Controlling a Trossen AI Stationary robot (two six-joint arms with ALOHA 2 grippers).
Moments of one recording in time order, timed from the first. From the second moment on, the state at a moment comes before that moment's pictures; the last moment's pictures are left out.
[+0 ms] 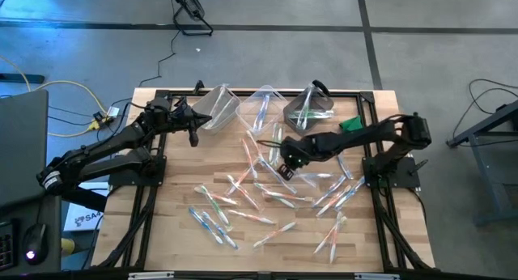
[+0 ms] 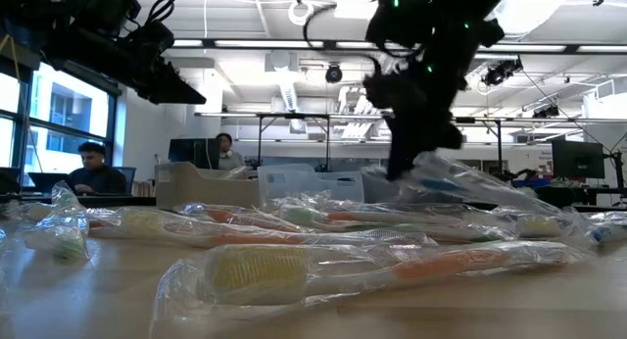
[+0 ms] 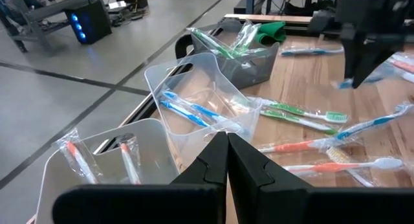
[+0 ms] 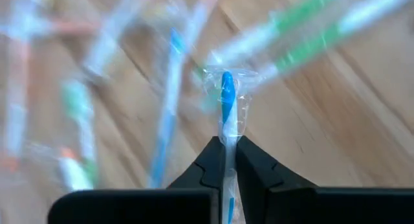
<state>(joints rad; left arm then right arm) 0.71 0.67 0.37 0.05 0.30 0.20 -0.02 1.64 0.99 -0.41 0.10 0.65</state>
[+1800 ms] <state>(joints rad) 0.71 0.67 0.37 0.05 0.36 -0.14 -0.35 1.47 0.99 0.45 -0.13 0.11</state>
